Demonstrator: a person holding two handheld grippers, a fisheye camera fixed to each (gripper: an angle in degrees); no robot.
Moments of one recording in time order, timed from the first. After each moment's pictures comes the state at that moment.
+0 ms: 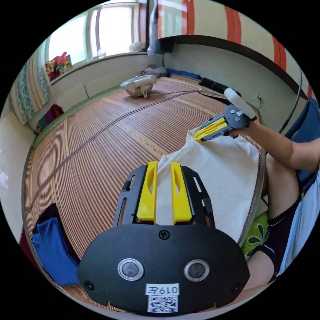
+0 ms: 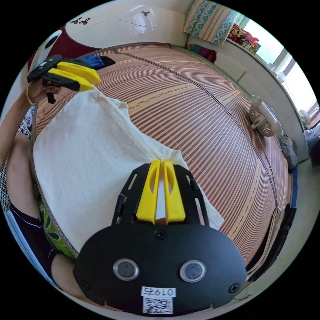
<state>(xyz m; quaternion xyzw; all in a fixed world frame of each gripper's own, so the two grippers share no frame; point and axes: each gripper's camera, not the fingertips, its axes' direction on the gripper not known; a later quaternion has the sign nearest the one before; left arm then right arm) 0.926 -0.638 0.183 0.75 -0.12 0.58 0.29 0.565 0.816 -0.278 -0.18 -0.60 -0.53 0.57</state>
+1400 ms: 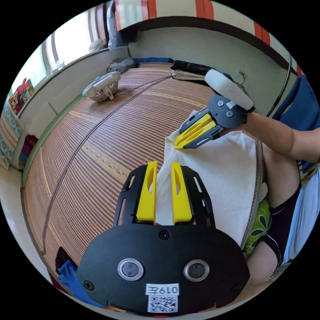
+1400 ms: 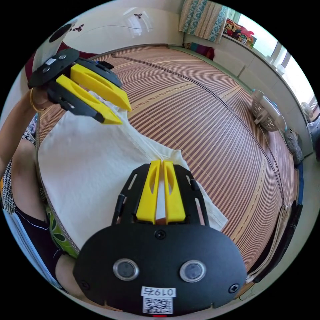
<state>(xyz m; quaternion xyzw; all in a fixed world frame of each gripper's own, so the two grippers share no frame) 1.198 -0.661 0.216 0.69 -0.23 0.63 0.28 0.549 0.796 -0.259 -0.21 -0.61 -0.51 0.57</state>
